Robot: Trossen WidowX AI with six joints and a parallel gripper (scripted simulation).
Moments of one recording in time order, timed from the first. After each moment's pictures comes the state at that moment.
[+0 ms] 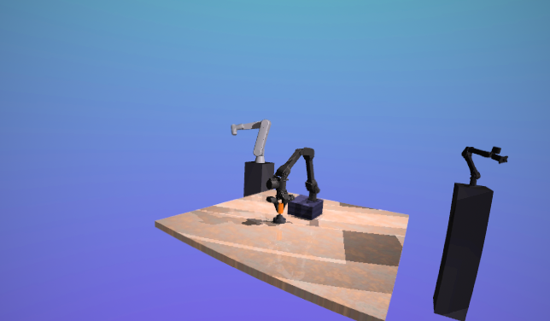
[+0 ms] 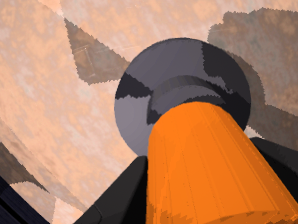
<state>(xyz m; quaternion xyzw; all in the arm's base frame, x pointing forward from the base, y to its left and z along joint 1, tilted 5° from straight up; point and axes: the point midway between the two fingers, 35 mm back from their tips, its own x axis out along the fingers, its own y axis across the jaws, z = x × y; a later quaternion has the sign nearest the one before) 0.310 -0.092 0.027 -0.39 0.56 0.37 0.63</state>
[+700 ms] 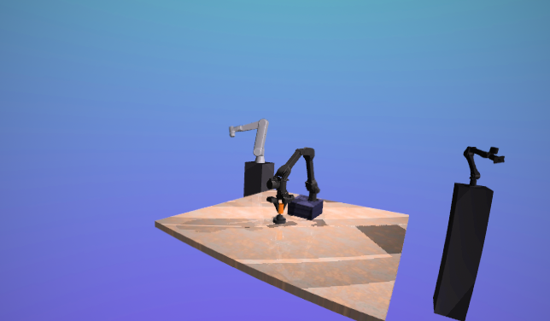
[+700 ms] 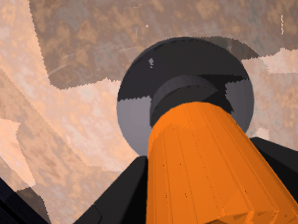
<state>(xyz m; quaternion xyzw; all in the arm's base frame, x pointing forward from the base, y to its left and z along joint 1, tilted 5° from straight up) 0.308 -0.092 0.024 -0.39 0.56 0.37 0.63</state>
